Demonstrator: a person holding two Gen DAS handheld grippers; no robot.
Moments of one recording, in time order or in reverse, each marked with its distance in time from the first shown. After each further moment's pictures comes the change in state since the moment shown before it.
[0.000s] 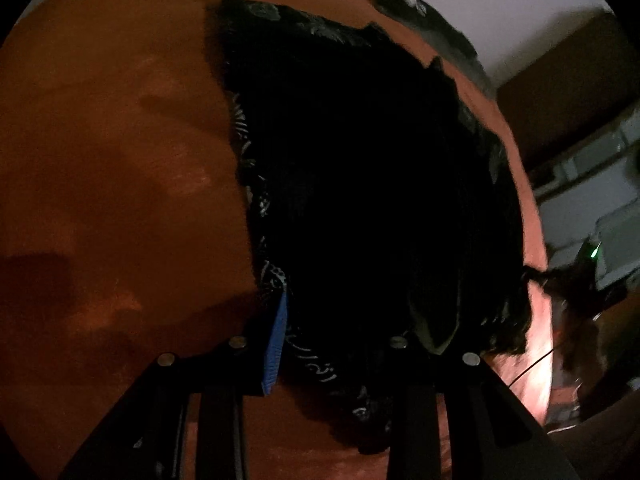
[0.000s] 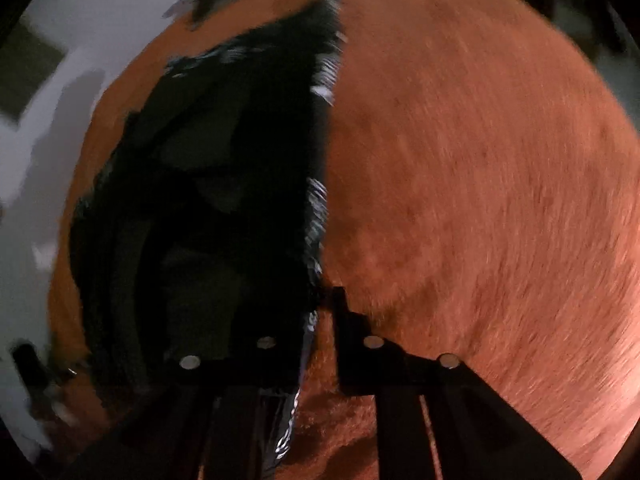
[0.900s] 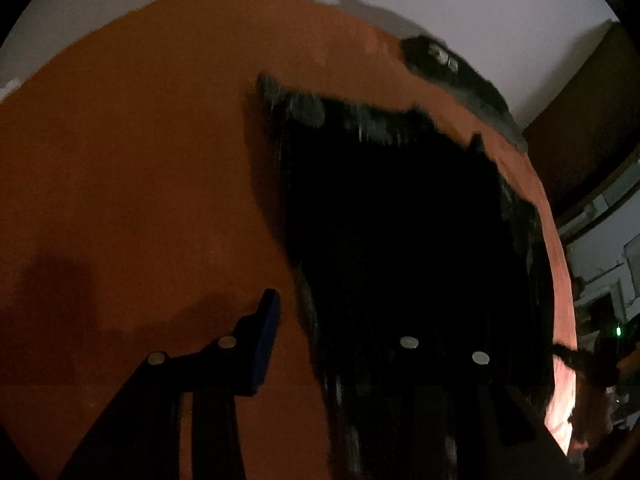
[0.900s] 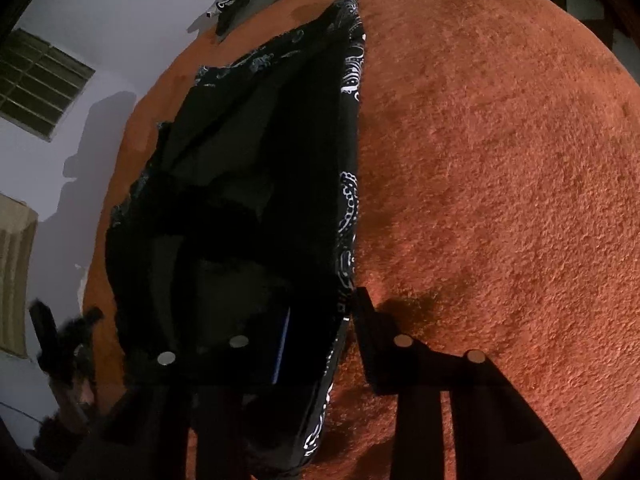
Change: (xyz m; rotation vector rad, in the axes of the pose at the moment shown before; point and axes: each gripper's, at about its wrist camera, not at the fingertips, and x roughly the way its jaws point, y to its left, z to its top) left arm -0.022 0.031 0.108 0.027 -0.177 0.130; right arm -0.001 0.007 -0.005 -0.039 -0.042 0.108
